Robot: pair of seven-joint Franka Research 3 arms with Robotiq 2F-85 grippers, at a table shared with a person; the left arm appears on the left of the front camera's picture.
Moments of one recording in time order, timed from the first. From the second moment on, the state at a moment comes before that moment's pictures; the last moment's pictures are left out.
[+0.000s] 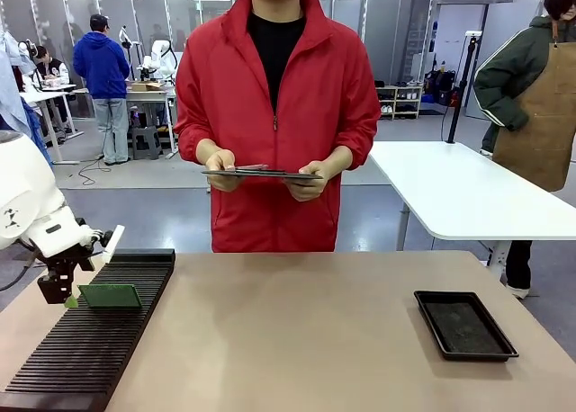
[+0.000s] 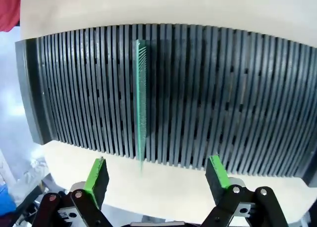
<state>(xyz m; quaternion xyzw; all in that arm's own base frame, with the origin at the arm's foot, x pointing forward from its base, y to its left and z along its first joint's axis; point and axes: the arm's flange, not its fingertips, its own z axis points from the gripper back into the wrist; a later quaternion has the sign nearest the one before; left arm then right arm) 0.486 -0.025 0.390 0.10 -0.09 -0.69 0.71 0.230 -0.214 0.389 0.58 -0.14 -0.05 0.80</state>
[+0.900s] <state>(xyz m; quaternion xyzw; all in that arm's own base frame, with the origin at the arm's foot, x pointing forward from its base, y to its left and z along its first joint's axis) 0.515 -0.023 0.355 0.10 -0.08 -0.69 0.71 0.231 -0.214 0.389 0.58 -0.14 -0.05 0.80</state>
